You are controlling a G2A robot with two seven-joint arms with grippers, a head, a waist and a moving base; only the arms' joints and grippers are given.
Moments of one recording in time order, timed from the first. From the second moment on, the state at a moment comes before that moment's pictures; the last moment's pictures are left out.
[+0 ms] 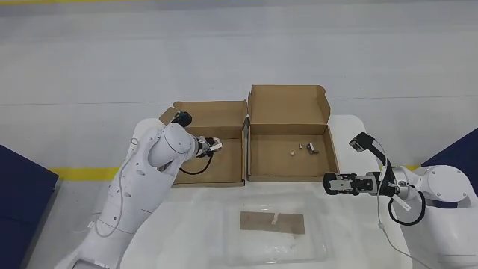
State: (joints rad) left arm 0.80 -1.28 -1.00 -1.33 0.49 0.72 -0.99; right arm -1.37 -0.95 1.65 -1.59 0.38 -0.27 1.54
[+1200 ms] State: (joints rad) left arm 0.47 -1.48 -0.77 -0.53 0.22 0.78 -0.92; right arm -1.37 -0.95 1.65 -1.59 0.38 -0.27 1.54
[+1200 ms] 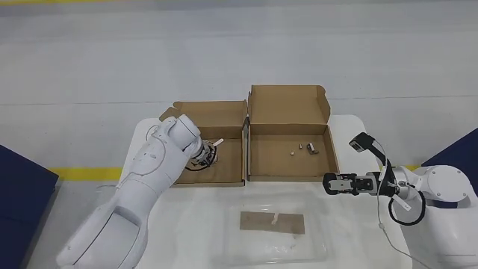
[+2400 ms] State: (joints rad) left arm 0.45 -1.57 -0.73 -0.39 0.19 0.81 -0.84; right arm -1.37 -0.95 1.65 -1.59 0.38 -0.27 1.54
